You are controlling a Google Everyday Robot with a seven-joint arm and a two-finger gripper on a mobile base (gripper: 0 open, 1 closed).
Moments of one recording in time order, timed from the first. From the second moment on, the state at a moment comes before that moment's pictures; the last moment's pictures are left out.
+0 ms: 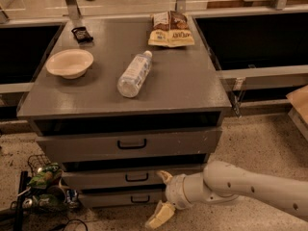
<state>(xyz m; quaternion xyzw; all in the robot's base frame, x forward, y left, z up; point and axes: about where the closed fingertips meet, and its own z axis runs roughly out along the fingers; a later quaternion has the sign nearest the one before) 0.408 0.000 0.520 -0.54 0.72 0.31 0.31</state>
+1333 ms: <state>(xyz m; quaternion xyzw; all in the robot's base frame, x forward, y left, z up) 0.447 0.068 0.506 -0.56 0.70 0.30 0.31</state>
